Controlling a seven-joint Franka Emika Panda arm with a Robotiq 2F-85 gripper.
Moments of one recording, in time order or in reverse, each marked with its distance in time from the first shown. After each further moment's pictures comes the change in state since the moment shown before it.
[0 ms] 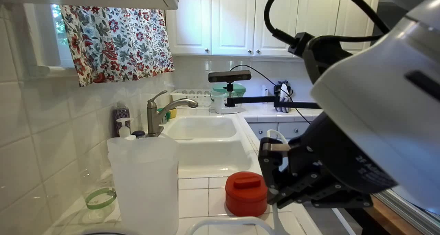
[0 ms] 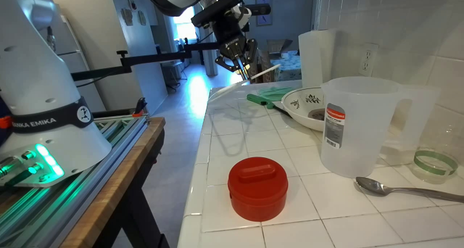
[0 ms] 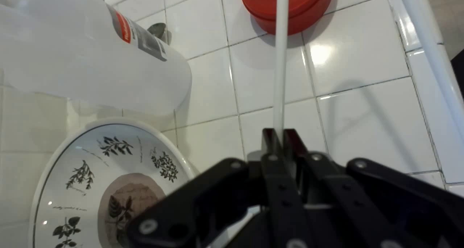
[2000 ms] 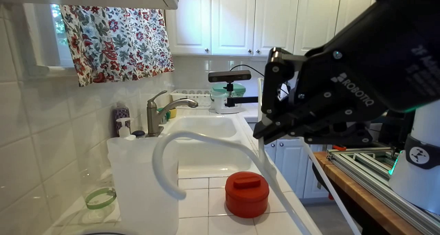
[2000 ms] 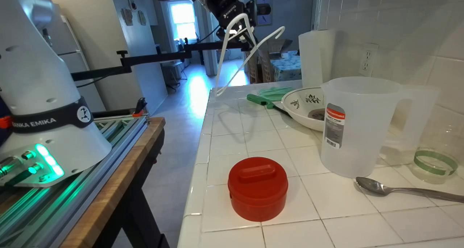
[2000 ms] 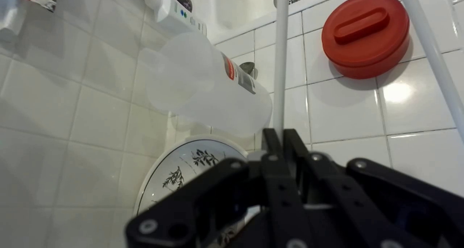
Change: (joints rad) arm 0.023 -0.143 0.073 0.012 -0.144 -0.185 0.033
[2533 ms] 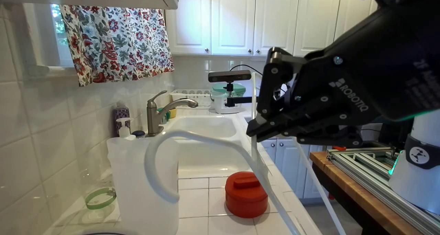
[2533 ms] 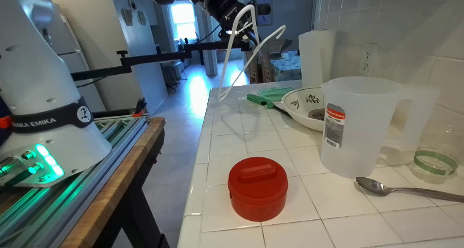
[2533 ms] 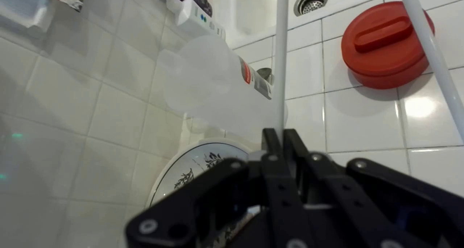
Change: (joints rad) arm 0.001 0.021 0.016 -0.003 -0.098 -0.026 0.044
